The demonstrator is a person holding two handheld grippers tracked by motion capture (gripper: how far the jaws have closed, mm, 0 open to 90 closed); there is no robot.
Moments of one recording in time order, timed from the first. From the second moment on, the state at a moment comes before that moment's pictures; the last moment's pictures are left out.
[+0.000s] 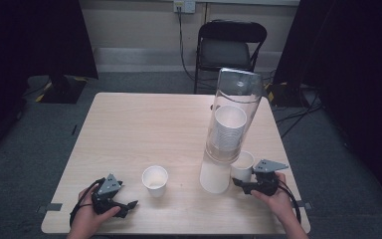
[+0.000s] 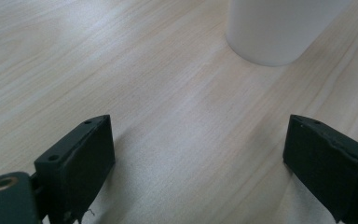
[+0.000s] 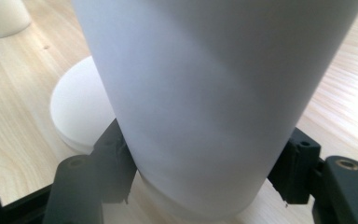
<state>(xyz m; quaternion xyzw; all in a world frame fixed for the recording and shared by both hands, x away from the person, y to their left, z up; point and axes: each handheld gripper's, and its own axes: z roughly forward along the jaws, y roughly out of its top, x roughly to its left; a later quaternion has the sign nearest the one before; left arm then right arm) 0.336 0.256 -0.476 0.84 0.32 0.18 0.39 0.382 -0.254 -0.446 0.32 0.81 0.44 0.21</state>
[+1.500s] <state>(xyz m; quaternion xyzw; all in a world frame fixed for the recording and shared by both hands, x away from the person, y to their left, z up) 0.336 0.255 -0.476 0.84 0.32 0.18 0.40 0.373 -0.283 -0.453 0.33 0.85 0.38 0.19</state>
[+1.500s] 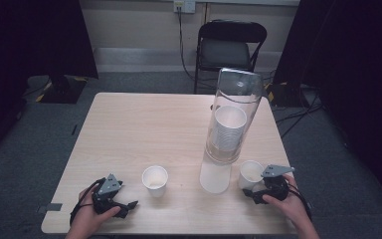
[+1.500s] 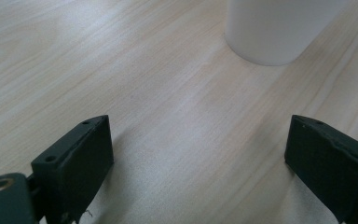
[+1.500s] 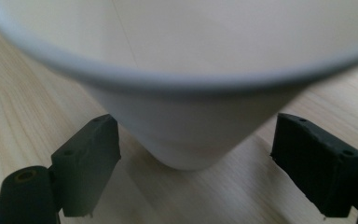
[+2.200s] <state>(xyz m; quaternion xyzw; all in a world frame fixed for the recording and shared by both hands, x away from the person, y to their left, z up) 0.338 0.254 -0.476 0.85 0.31 0.18 0.39 0.369 -0.315 -0.461 0.33 0.84 0.38 0.20</state>
